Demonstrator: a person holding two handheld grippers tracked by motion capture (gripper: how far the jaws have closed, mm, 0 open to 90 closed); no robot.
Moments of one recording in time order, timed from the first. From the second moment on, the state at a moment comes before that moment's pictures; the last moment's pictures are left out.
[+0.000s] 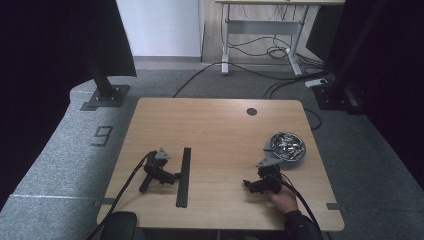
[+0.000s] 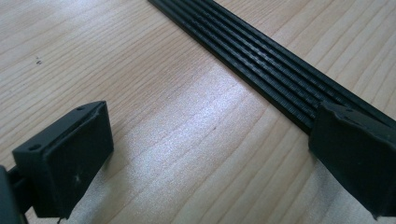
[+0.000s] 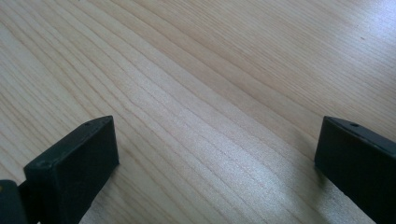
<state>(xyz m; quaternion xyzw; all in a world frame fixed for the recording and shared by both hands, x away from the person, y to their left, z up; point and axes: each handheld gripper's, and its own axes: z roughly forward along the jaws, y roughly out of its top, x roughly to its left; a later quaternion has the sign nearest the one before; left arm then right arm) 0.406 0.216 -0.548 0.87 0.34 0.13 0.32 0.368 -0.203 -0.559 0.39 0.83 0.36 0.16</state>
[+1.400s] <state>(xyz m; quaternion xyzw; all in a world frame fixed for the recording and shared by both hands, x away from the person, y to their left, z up) 0.406 0.216 -0.548 0.87 0.34 0.13 0.32 0.359 -0.199 -0.525 0.39 0.82 0.39 0.14</state>
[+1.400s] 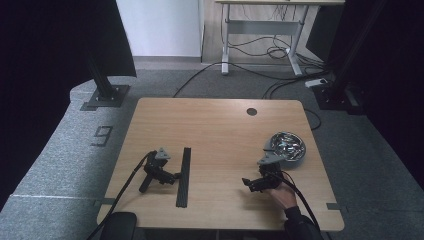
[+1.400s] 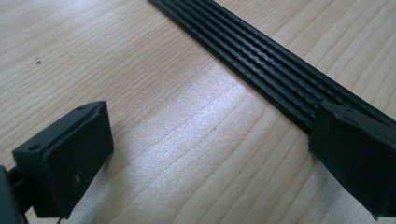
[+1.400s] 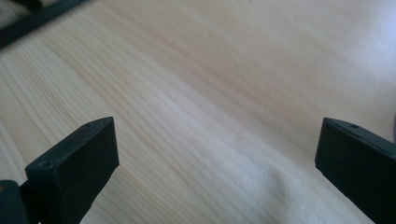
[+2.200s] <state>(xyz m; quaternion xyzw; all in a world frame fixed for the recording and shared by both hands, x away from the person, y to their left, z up) 0.406 0.216 -0.548 0.87 0.34 0.13 0.33 0.389 -0.139 -0.485 0.36 0.84 0.38 0.13</state>
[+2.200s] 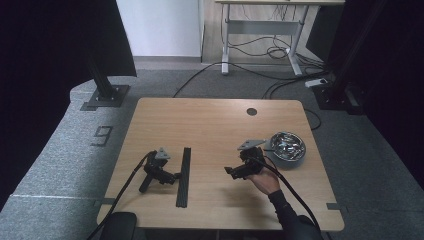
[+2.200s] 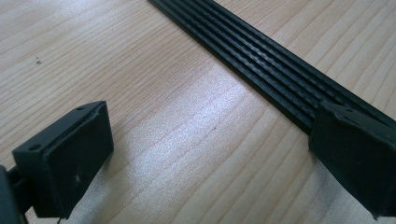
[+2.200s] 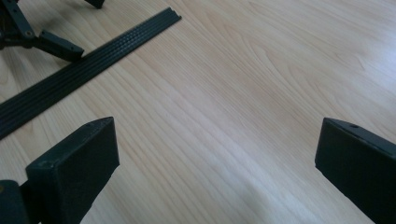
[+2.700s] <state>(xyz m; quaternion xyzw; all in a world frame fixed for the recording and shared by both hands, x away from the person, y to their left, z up) 0.406 0.216 -0.548 0.87 0.34 0.13 0.33 0.410 -0.083 -0.489 0.33 0.86 0.37 0.12</state>
